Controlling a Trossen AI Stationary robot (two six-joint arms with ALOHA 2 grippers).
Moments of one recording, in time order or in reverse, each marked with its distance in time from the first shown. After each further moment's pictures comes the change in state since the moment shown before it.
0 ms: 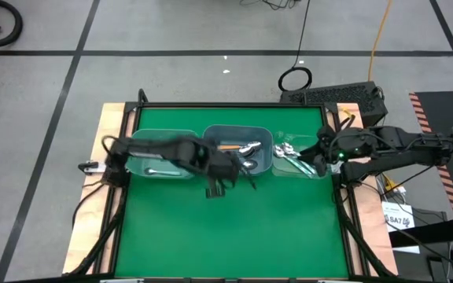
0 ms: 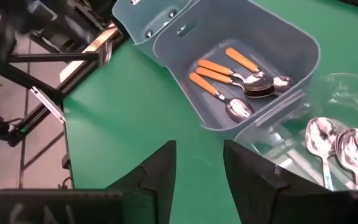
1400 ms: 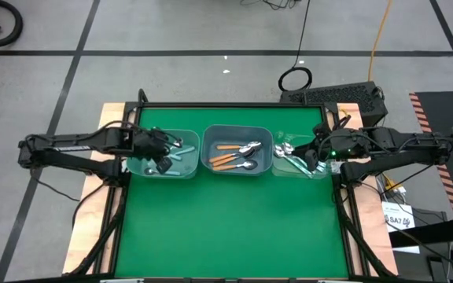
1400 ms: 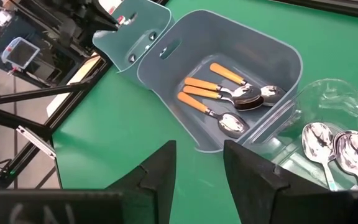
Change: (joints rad) left arm 0.319 -1.072 -1.483 0.598 0.054 -0.292; right arm 0.000 0.052 0.000 0.054 0.103 0.117
